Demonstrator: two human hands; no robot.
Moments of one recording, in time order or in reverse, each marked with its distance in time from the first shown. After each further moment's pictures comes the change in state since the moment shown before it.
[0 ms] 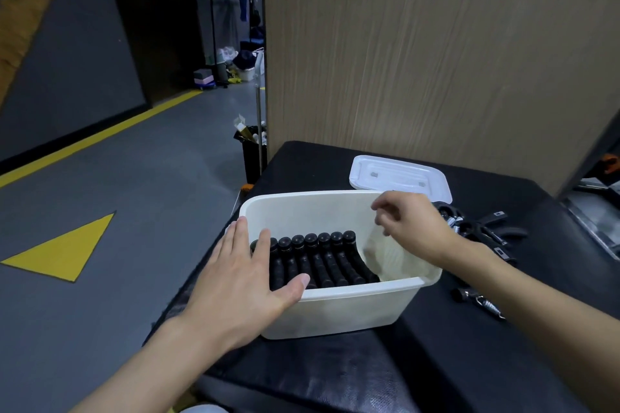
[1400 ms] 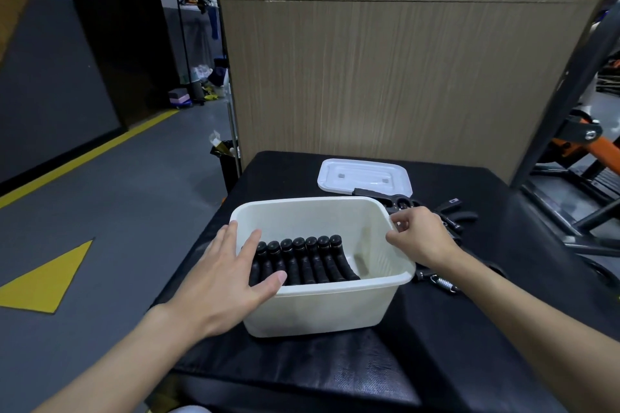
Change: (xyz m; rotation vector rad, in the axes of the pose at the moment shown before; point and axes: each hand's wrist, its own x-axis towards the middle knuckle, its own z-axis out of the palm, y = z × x) left_hand -0.001 0.020 -0.002 -0.093 -0.069 0.121; right_hand -0.059 0.054 -0.033 -0.004 0.074 0.297
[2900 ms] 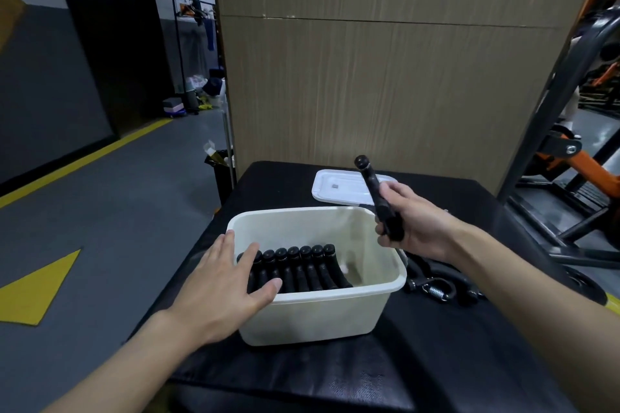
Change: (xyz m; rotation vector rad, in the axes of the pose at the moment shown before) left_hand -0.002 0.003 -0.002 0.064 0.024 0.010; right_hand 0.000 -0.044 -0.044 1.038 -0.355 0.318
